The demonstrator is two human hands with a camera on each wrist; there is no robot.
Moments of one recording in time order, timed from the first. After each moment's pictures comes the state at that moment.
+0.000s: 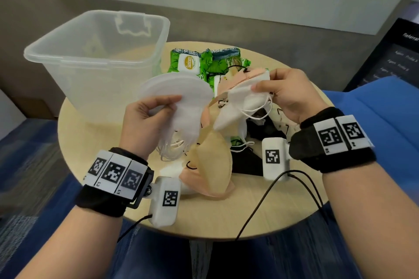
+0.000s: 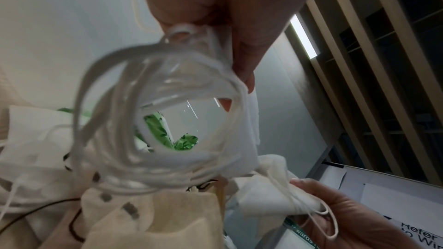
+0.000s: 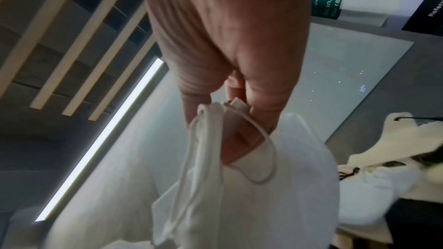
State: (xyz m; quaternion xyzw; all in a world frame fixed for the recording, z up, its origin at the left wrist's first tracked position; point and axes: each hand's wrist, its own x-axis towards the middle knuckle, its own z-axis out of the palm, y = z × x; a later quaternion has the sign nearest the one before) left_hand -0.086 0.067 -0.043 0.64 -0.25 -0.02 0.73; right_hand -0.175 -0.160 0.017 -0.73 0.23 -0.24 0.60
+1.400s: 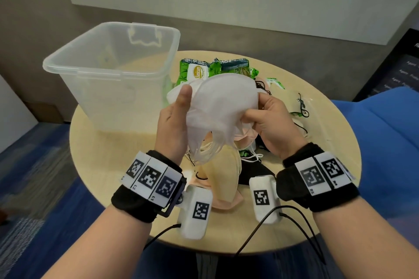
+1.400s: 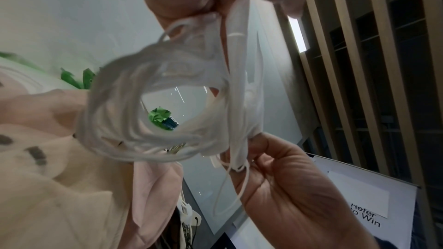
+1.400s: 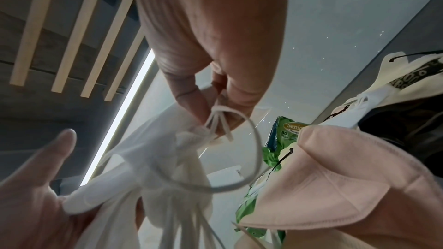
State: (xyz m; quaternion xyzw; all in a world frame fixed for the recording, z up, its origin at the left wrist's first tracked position) left_hand -0.101 0.040 -0.024 0.54 -0.23 -0.09 0.81; right_hand -0.169 -0.112 -0.010 -0.70 0.14 -0.22 0.66
